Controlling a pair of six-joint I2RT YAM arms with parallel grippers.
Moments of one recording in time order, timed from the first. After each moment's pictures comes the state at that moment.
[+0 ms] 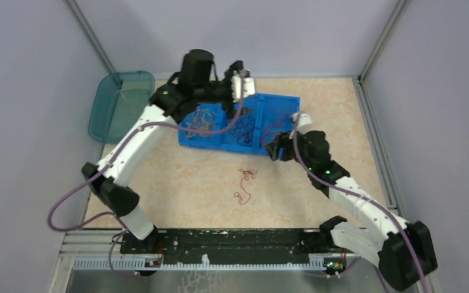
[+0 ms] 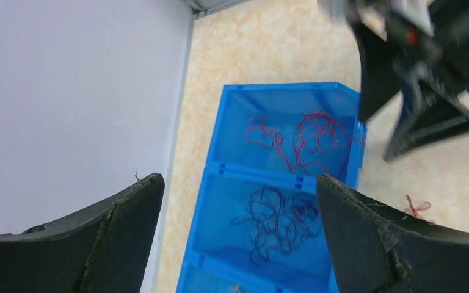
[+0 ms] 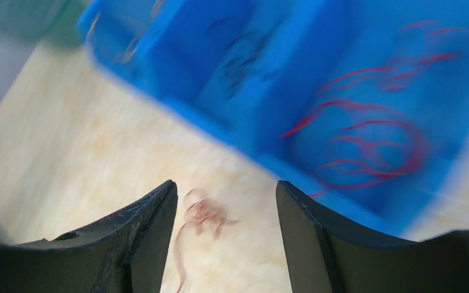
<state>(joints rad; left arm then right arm) -0.70 1.73 1.90 -0.58 0.51 0.81 0.39 0.90 0.54 0.11 -0.10 0.36</state>
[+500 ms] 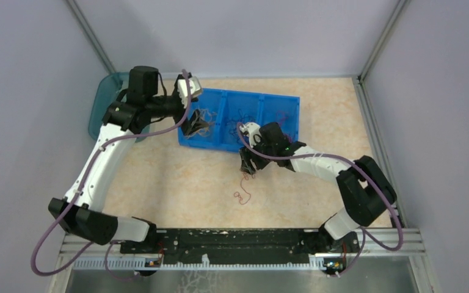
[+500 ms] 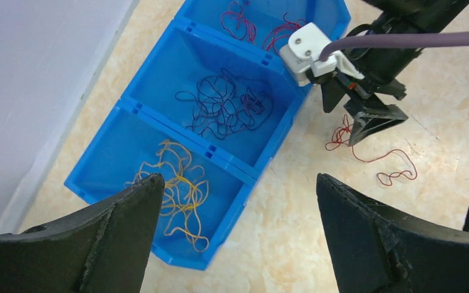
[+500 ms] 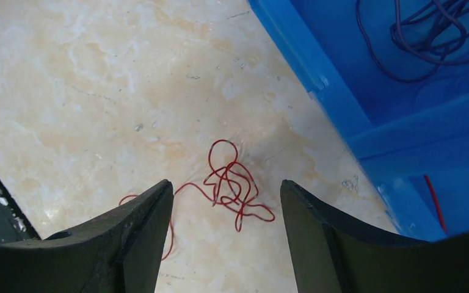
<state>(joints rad) -0.35 1.39 1.56 -0.73 0.65 0.61 0.64 1.49 0.84 -0.12 -0.32 0.03</state>
